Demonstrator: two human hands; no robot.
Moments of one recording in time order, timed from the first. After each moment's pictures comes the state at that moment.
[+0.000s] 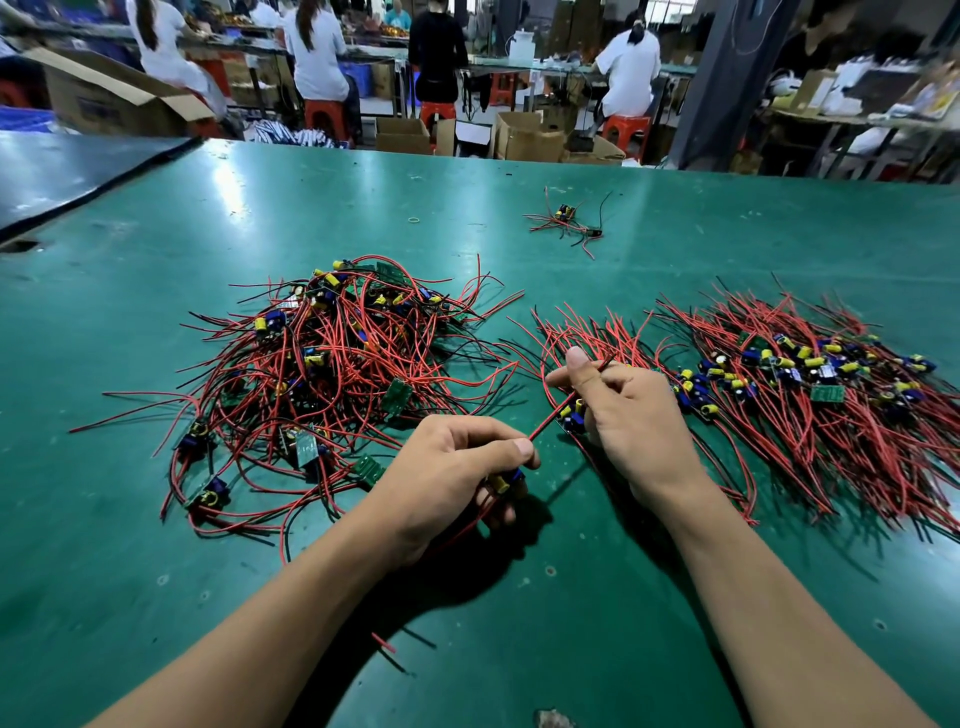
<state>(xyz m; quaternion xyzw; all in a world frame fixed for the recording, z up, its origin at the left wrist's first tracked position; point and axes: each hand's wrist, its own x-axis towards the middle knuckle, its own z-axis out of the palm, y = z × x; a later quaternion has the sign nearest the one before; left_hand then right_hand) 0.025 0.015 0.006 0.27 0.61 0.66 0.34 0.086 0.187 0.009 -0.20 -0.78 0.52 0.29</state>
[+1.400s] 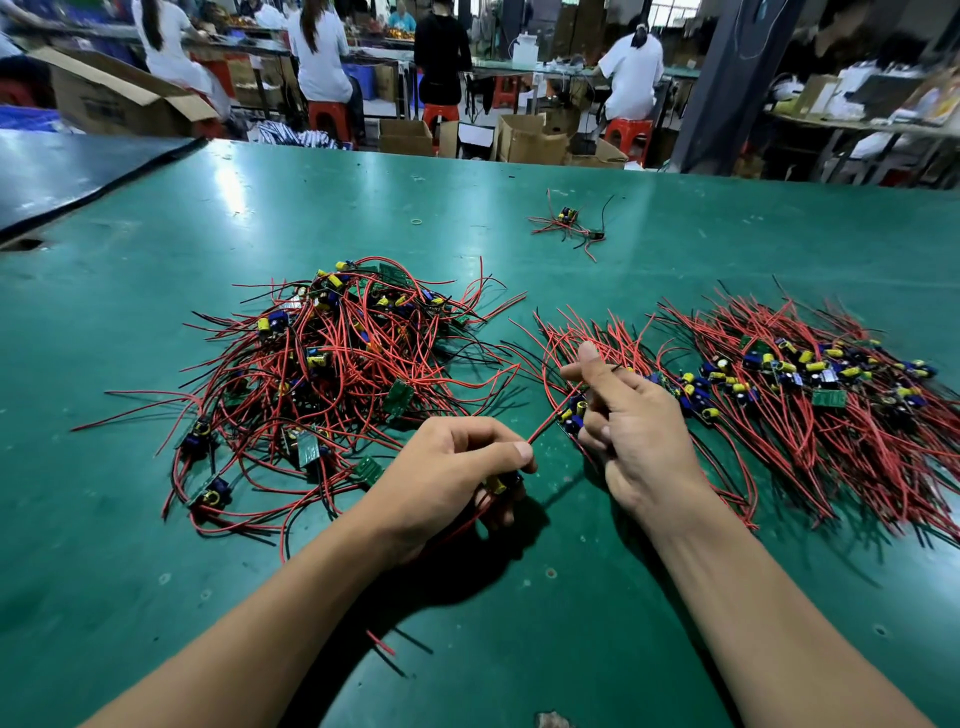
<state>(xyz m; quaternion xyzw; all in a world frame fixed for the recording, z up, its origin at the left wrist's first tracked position) 0.022 0.014 0.007 0.29 0.61 0.65 0.34 0.077 0.177 0.008 -0.23 -0.51 0.78 0.28</state>
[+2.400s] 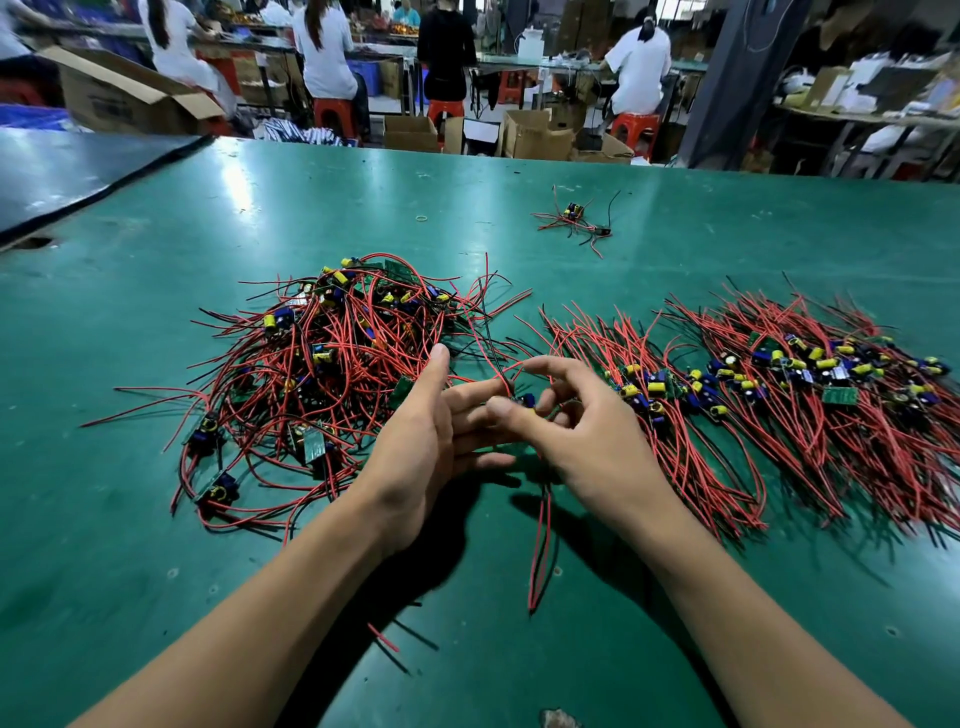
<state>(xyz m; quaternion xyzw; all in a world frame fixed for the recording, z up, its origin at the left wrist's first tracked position) 0.004 0.019 0.009 0.12 0.53 0.75 0.39 0.087 0.154 0.001 -0.16 -0.79 0.55 0.24</state>
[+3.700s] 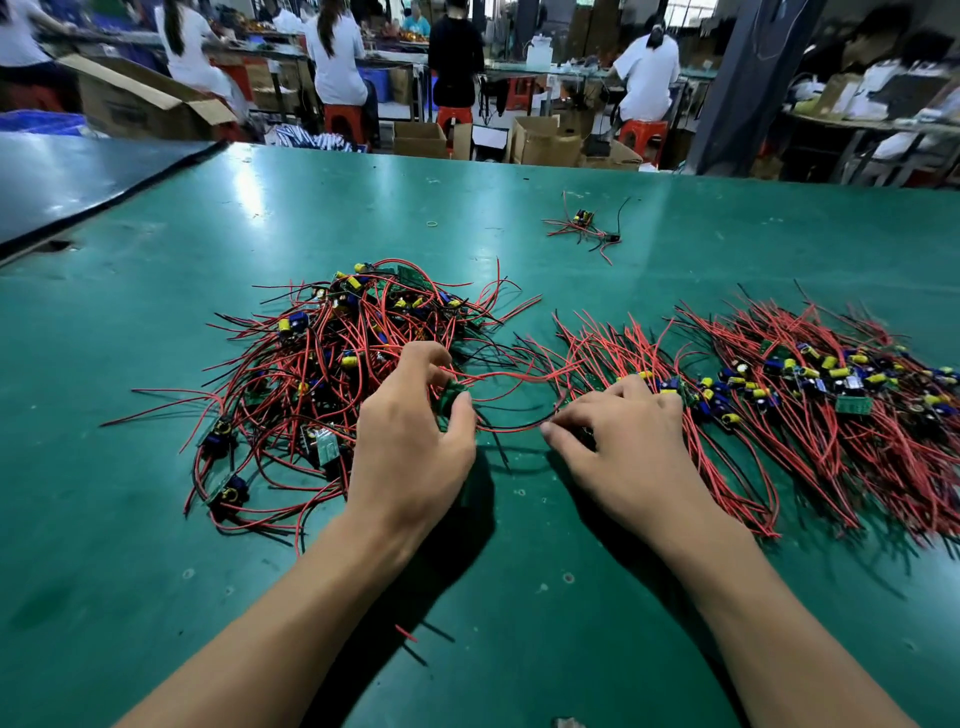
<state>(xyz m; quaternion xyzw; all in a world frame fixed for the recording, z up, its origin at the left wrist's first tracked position) -0.001 0.006 0.002 0.27 0.80 0.50 -0.20 0.092 0.175 0.001 -0.15 -0.96 0.11 0.21</state>
